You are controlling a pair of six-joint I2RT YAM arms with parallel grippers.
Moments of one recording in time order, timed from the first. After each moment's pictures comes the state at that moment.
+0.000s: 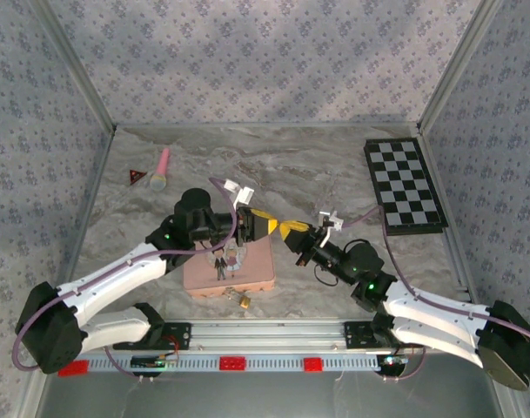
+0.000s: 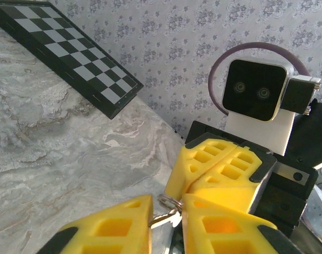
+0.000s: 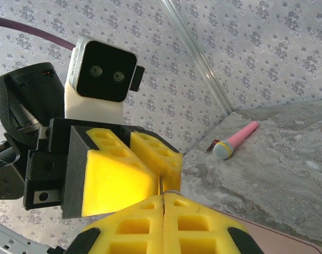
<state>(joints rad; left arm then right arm) -0.77 1.12 0.74 0.20 0.61 -0.59 0.93 0.85 0.28 0.77 -0.02 0.58</state>
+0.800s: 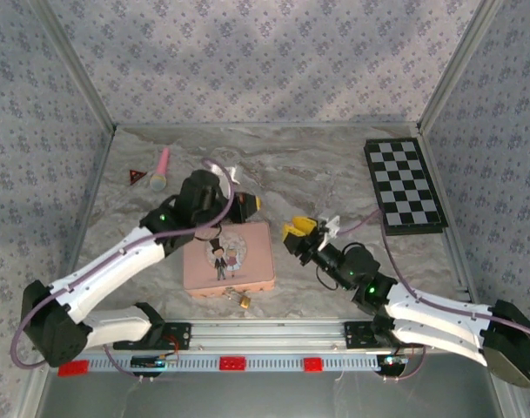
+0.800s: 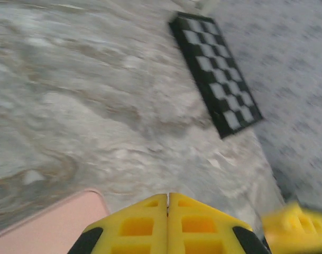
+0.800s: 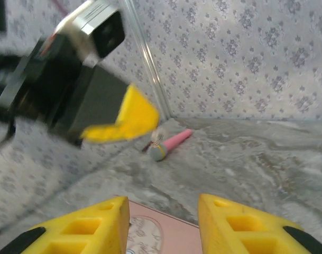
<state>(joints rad) -0.73 1.22 1.10 -0.43 0.11 -0.70 1.03 0.85 0.26 0.69 0.26 0.22</state>
